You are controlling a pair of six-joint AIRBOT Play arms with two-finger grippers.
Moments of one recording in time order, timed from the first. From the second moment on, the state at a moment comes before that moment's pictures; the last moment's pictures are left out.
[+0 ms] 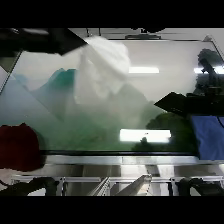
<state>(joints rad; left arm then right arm) -0.18 -1.33 1.65 0.63 -1.22 -1.27 0.04 -0.84 0.94 -0.87 1.19 1.52</state>
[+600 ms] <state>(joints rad) -0.24 -1.51 1.45 0.75 -1.30 -1.29 0.01 -0.83 0.93 -0.95 1.21 1.51</state>
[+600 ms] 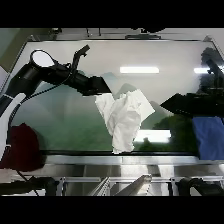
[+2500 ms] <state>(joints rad) -0.10 -1.51 1.87 0.74 -1.48 -1.19 0.10 -0.60 0.79 -0.59 0.74 1.15</state>
